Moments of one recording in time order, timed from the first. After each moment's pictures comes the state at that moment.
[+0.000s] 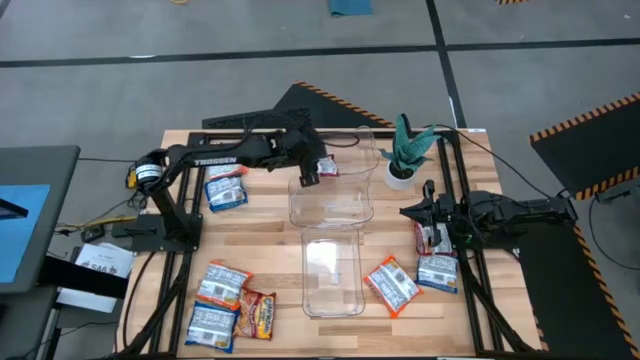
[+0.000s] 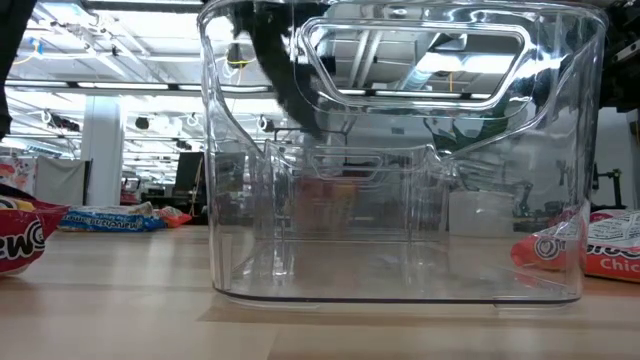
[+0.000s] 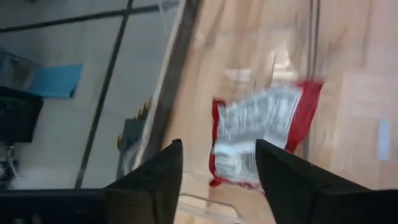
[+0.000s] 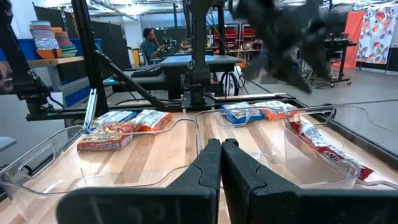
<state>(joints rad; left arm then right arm) 0.32 1.73 1.44 -0.46 -0.35 0.32 0.08 0.00 0.00 0.04 0.13 0.06</state>
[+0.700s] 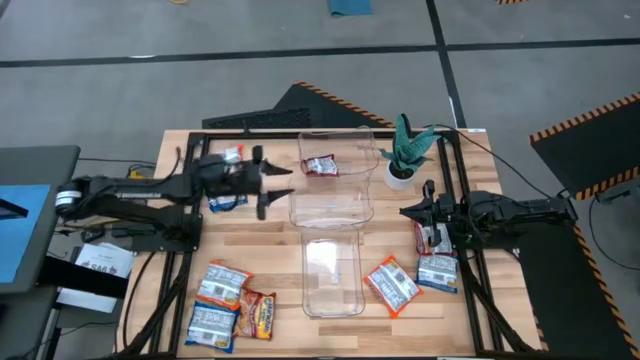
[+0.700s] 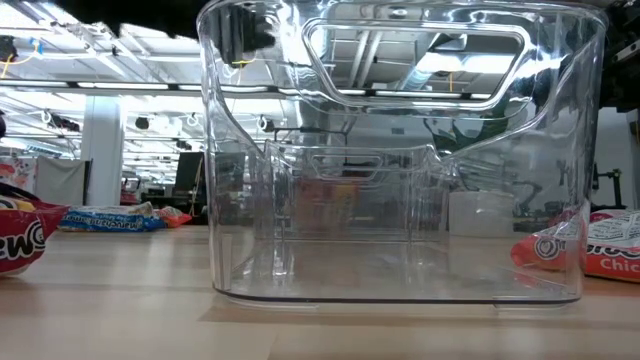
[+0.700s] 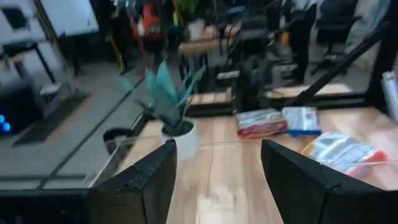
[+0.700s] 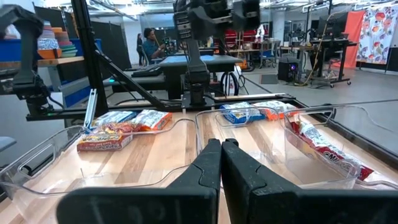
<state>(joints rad) 0.18 0.98 0.59 0.40 0.02 0.14 0.08 0.00 0.00 0.04 0.13 0.06</state>
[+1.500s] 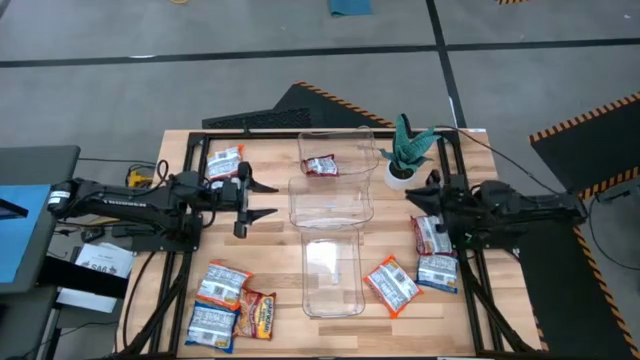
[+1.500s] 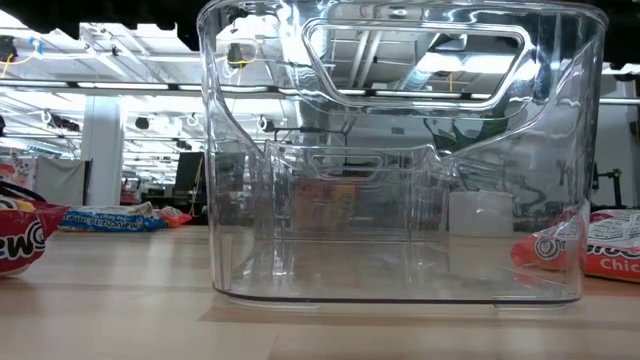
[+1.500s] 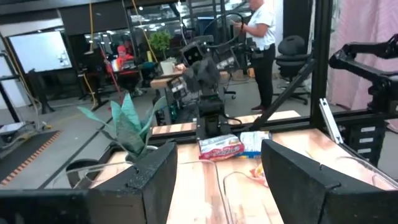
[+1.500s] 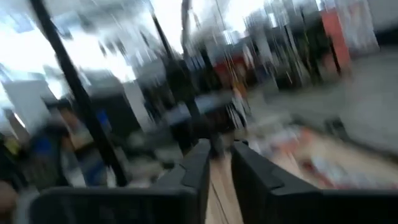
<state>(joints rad) 0.04 0.79 0.43 0.49 0.01 0.11 0.05 0.19 0.19 0.15 0.18 0.34</state>
